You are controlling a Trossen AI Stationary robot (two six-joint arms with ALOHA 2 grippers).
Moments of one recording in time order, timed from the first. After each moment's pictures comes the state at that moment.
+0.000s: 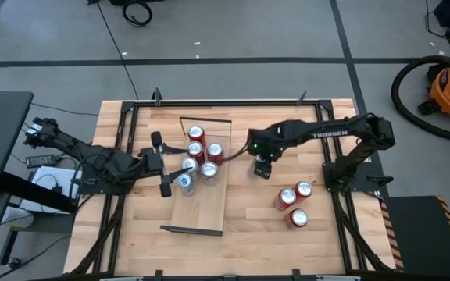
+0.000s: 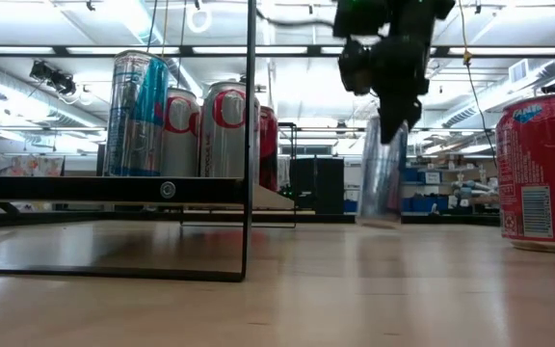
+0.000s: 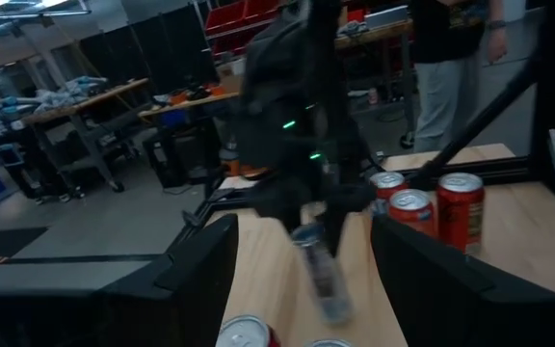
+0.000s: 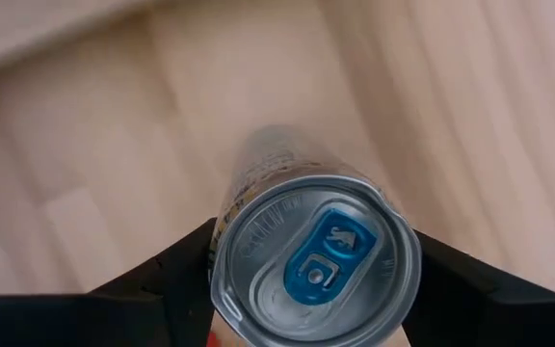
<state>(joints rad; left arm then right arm) -0.43 0.91 0.78 0.06 -0.68 0.18 -0.10 1.57 1.22 -0.94 -0.05 0.33</state>
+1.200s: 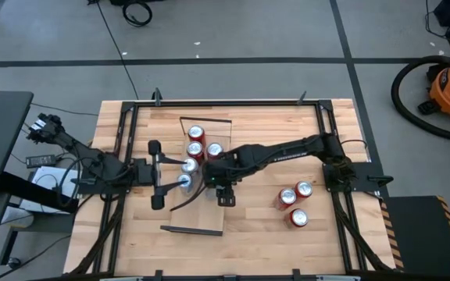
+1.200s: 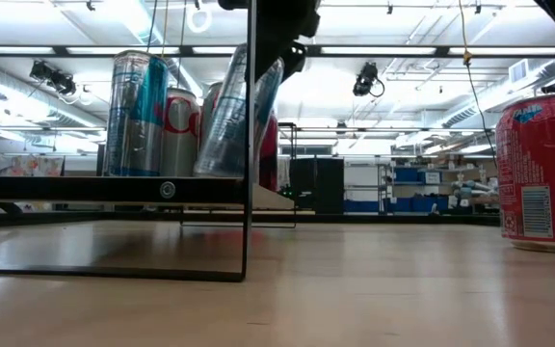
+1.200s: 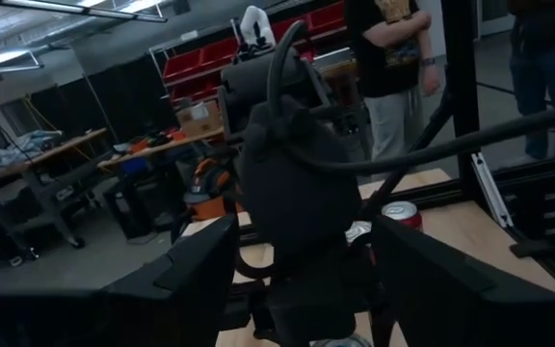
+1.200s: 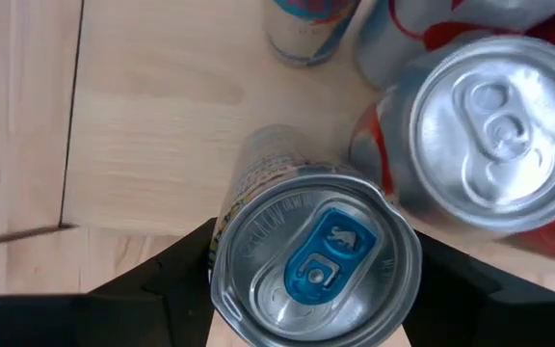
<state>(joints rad) -0.55 0.91 0.78 0.16 -0.66 0.28 0.15 2.10 2.01 -1.07 0.03 0.16</state>
